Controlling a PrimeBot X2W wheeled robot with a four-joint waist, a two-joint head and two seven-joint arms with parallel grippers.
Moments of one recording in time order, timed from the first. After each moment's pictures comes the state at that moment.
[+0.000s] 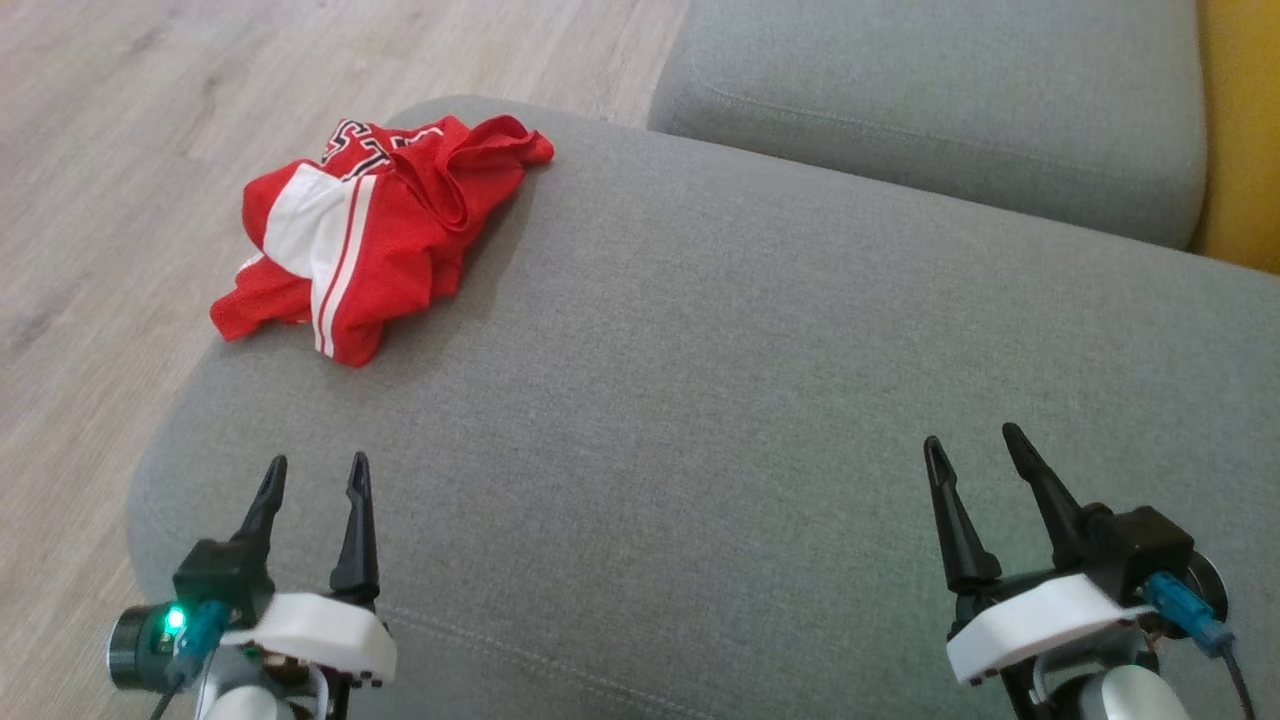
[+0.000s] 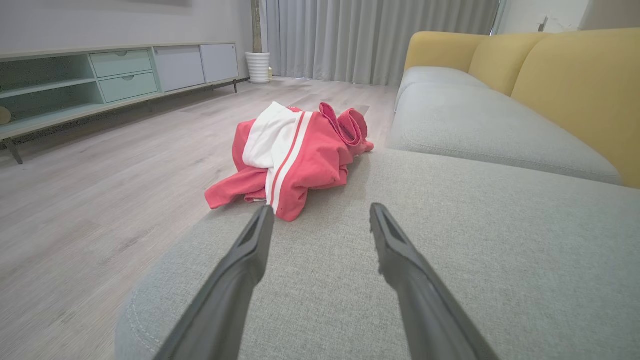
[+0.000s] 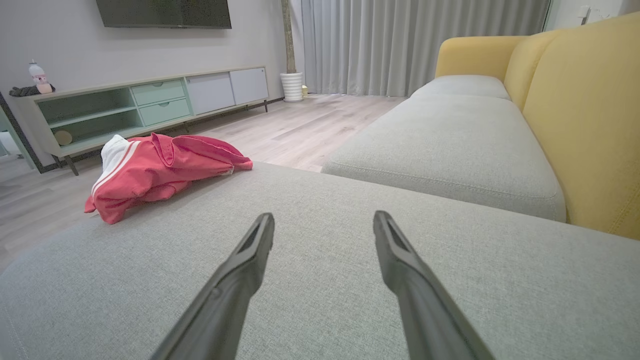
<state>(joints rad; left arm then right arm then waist) 0.01 0.11 -0.11 0.23 -0.13 0.04 -0.25 0.07 -0.05 0.08 0.06 0.11 0.13 -0.05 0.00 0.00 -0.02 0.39</state>
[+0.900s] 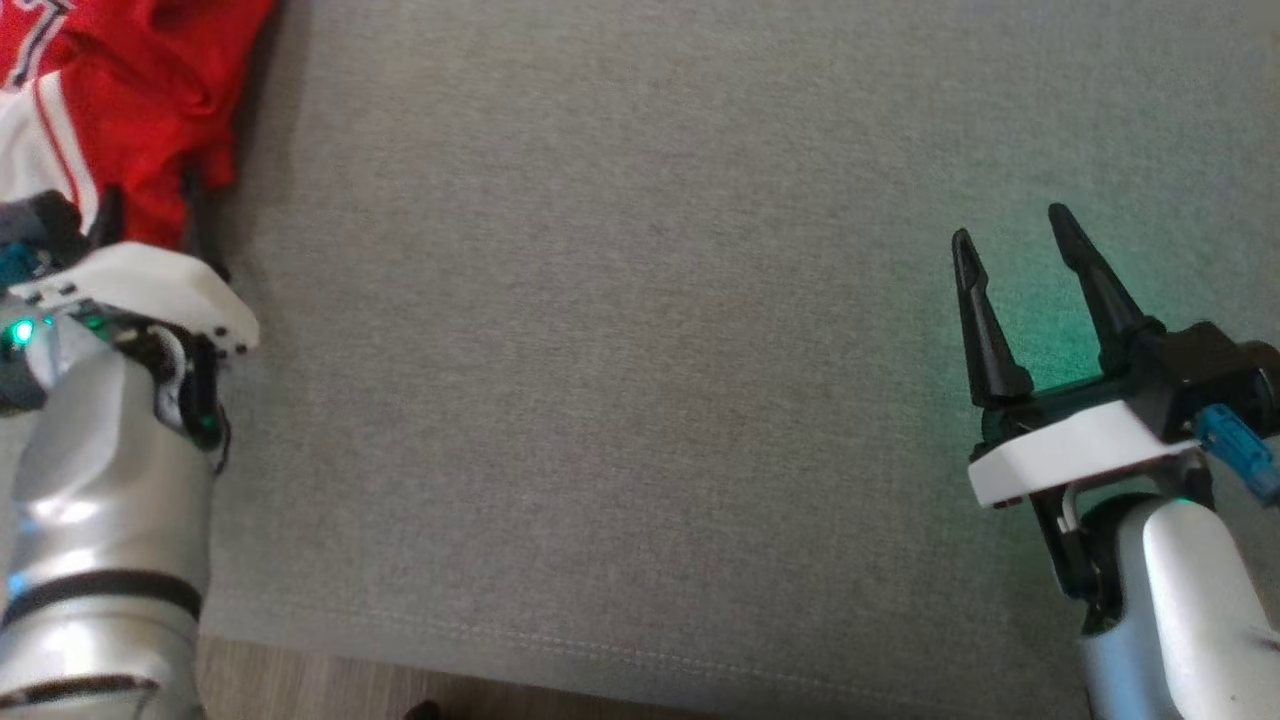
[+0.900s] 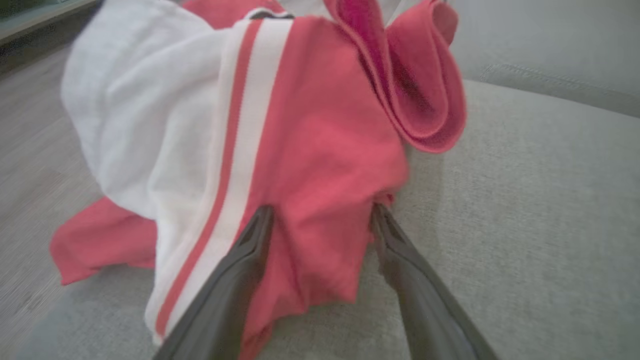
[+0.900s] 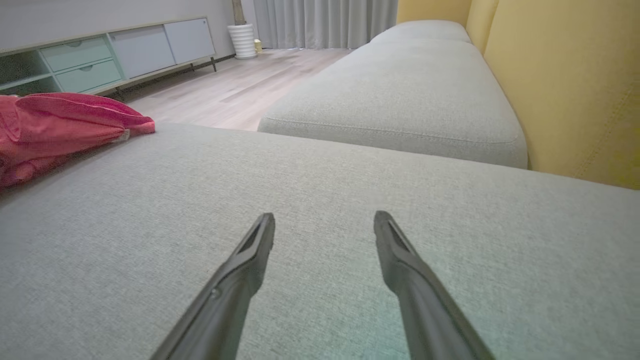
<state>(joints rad) -0.75 0.17 0.04 0.98 -0.23 -0.03 -0.25 -0.17 -0.08 0.08 -0.07 0.02 0.13 0.05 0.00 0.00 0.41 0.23</state>
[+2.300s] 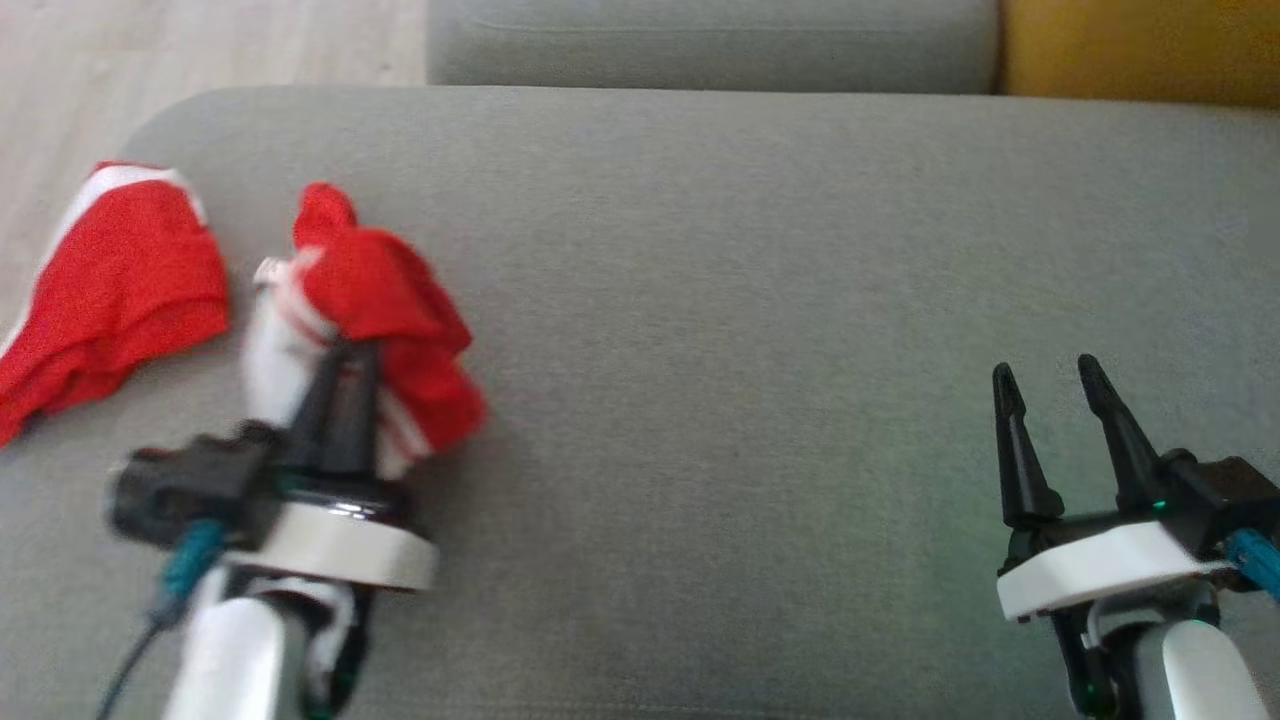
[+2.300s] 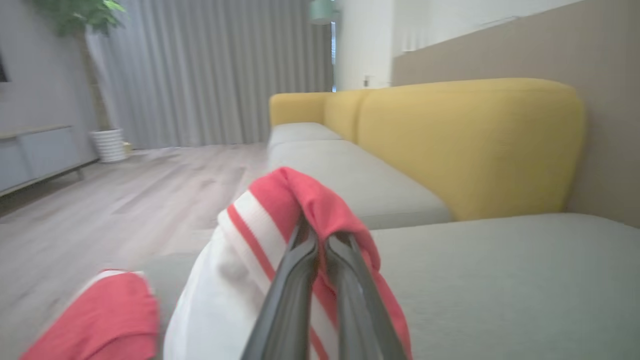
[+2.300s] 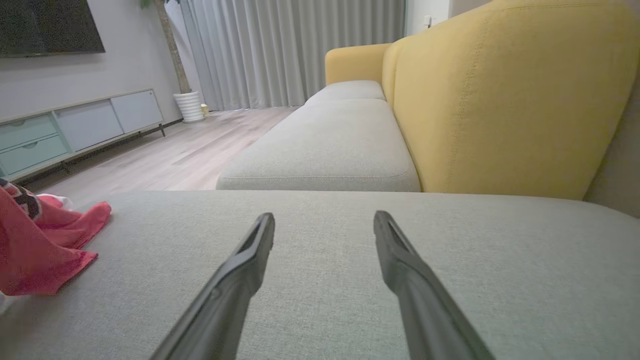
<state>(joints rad) -0.07 0.12 -0.16 -0.11 -0.11 -0.04 -0.14 0.02 -0.05 0.00 -0.02 0.13 0.13 -0.02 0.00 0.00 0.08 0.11</state>
